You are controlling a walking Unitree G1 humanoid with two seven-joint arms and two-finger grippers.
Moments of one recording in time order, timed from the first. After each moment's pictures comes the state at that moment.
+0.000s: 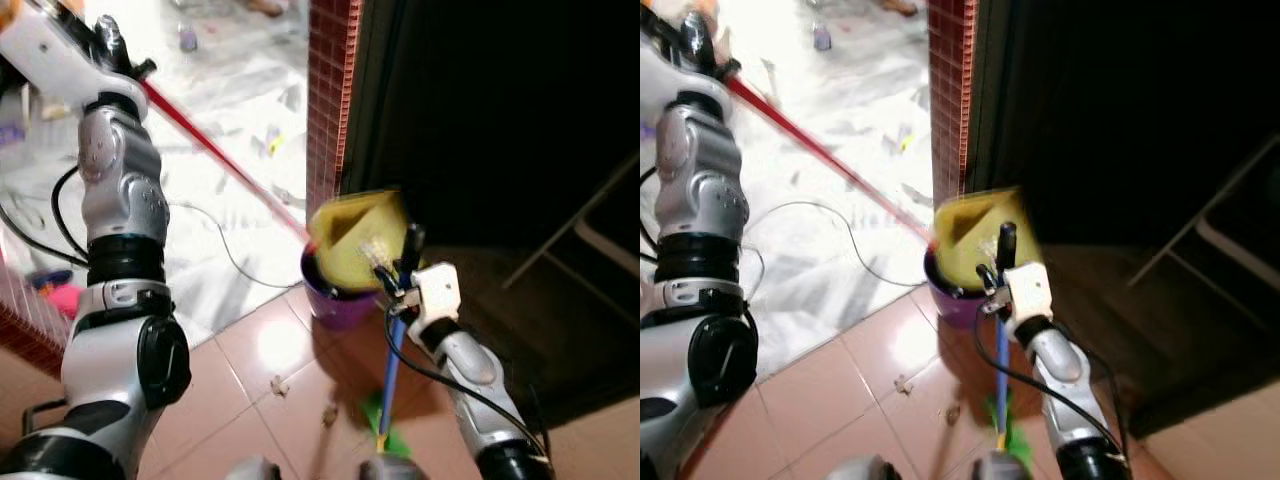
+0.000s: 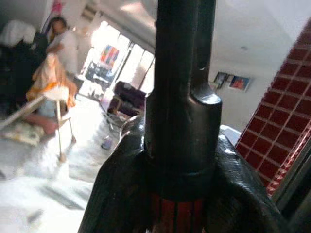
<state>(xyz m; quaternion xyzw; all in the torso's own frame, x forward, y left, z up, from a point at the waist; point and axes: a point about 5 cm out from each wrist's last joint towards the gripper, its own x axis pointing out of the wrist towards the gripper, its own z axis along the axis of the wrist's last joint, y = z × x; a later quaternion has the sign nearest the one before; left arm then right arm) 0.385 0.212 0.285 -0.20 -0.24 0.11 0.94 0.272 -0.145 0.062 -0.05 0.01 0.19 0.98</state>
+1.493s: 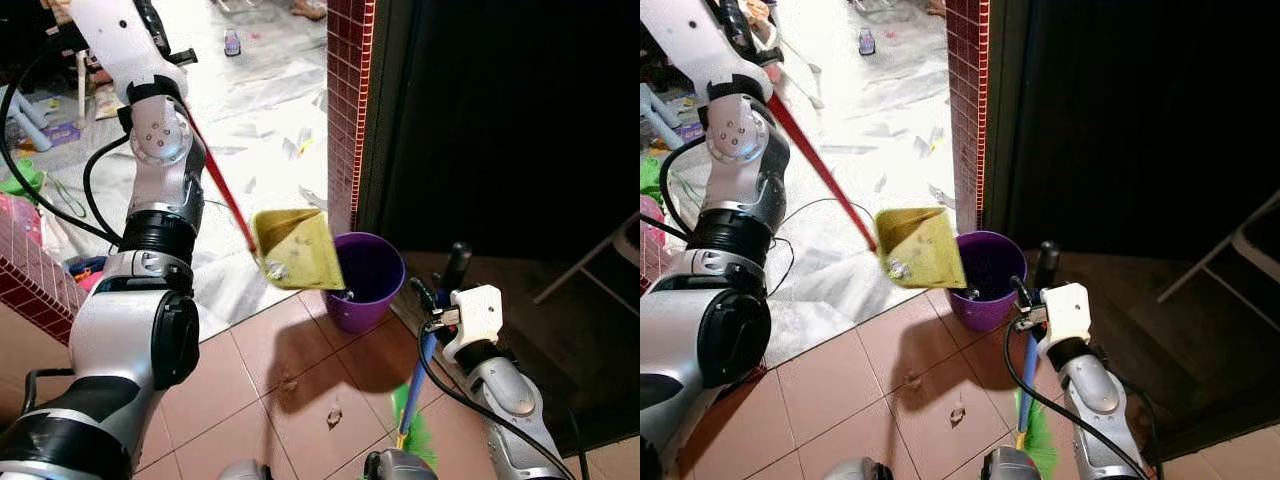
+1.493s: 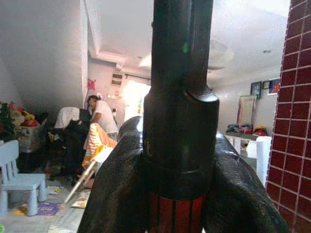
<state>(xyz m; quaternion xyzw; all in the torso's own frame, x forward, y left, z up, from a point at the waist) 0.399 0.170 0.294 -0.06 -0.29 0.15 0.94 0.244 -0.179 0.061 -0.05 0.00 0.14 0.99</state>
